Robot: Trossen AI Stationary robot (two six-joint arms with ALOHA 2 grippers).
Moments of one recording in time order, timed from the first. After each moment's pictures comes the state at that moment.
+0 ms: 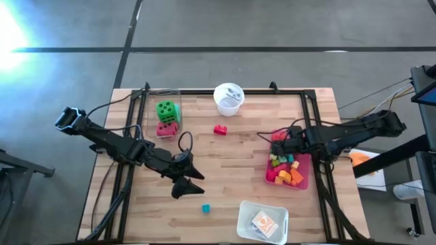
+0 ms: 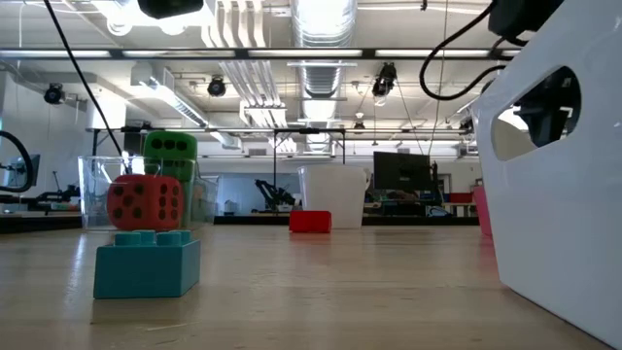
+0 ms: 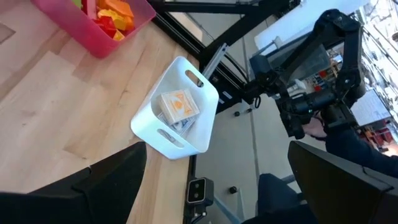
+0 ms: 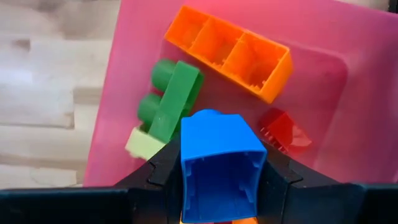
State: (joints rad) left arm -0.40 1.27 0.96 -0.09 0.00 -0.89; right arm 0.15 1.11 0.75 -1.11 0.23 1.71
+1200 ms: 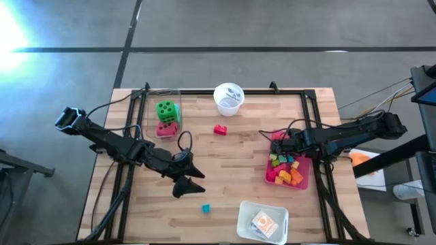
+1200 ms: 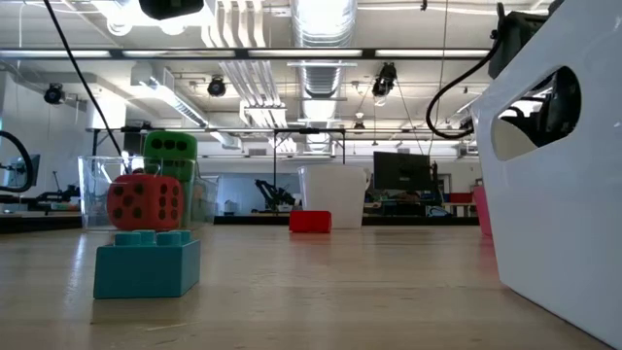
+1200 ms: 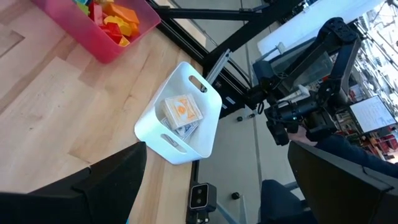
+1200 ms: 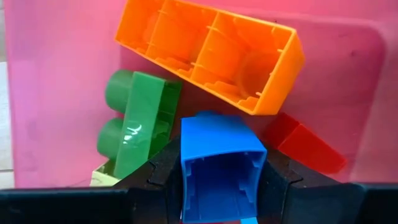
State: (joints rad) left arm -0.40 1.27 0.96 -0.09 -0.03 -0.90; right arm 0.06 1.12 0.55 -0.89 0.18 1.77
